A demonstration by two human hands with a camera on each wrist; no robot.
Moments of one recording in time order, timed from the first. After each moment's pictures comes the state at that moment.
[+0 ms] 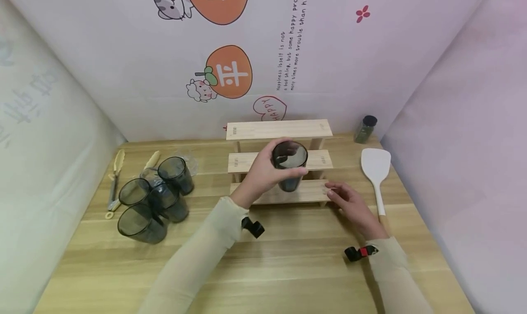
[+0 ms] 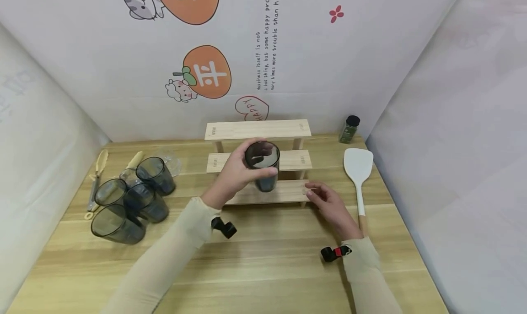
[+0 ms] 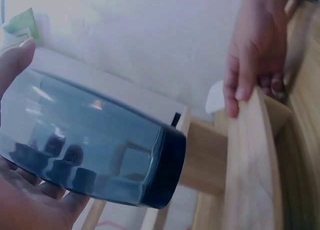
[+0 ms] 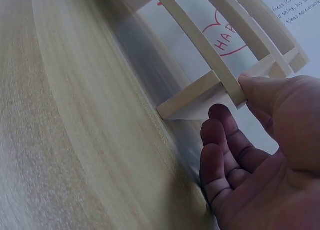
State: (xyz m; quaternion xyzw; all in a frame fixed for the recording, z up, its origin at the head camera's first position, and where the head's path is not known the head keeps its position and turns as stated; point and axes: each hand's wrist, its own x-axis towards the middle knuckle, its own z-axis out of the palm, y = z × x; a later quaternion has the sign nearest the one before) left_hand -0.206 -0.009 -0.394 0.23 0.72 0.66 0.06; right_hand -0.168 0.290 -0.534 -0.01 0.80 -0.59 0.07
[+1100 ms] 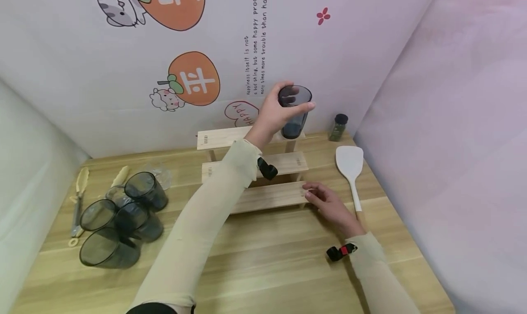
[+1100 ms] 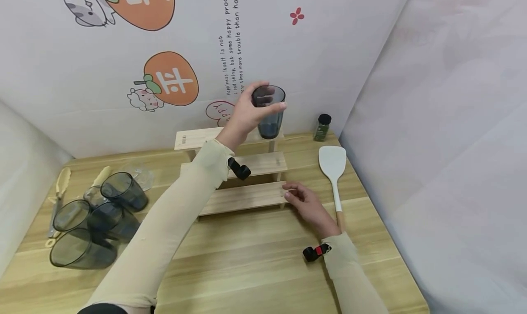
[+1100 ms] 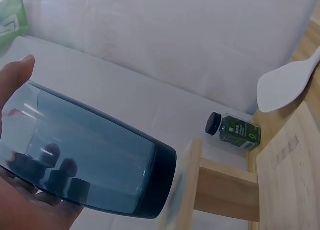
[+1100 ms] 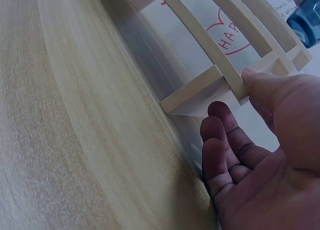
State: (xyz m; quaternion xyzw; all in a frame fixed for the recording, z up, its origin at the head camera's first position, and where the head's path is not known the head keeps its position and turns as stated) left_hand -0.324 0.093 -0.326 0.20 0.70 0.69 0.07; right_hand -0.176 0.299 -0.540 -0.03 0.79 -0.61 0.07
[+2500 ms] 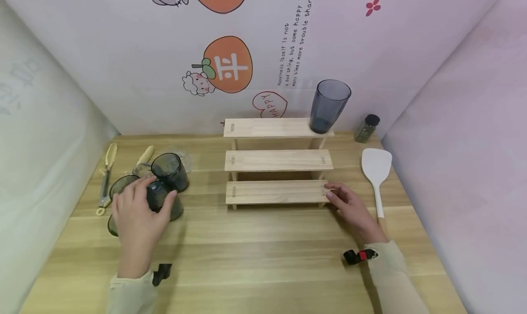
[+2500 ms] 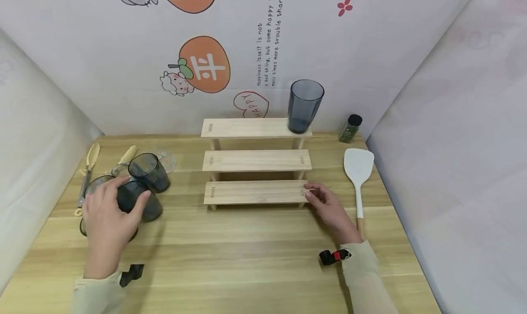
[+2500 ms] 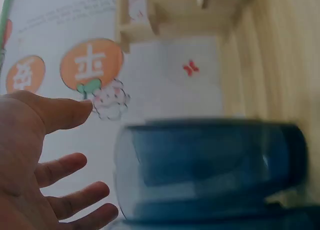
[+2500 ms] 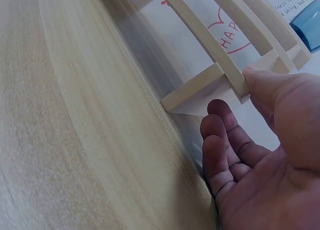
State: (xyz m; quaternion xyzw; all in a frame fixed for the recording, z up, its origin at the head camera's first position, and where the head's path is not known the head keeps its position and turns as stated) left_hand -0.114 -0.211 -0.431 -0.03 0.92 0.26 -0.28; right_hand -0.179 0.293 -0.540 -0.03 0.80 -0.59 0.09
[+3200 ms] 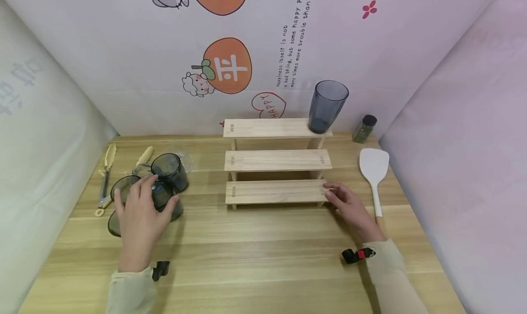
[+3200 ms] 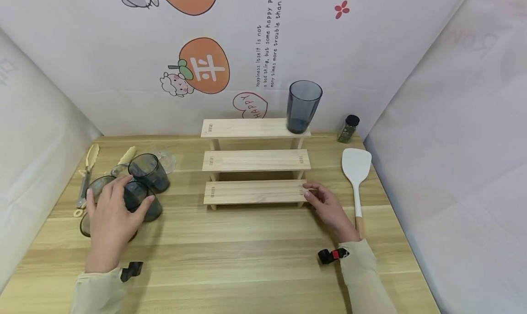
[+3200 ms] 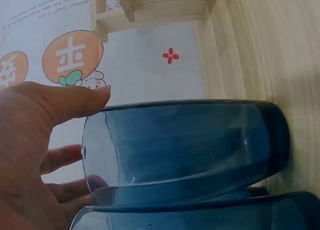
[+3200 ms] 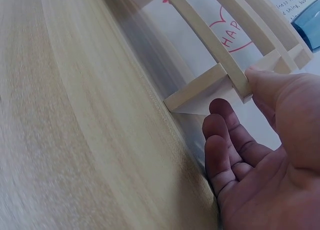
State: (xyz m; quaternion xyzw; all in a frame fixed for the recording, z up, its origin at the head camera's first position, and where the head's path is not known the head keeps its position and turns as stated) left_hand -0.119 -0.226 -0.443 0.00 0.95 0.20 -0.23; right_hand -0.178 0.292 -0.538 -0.02 0.80 -0.59 0.09
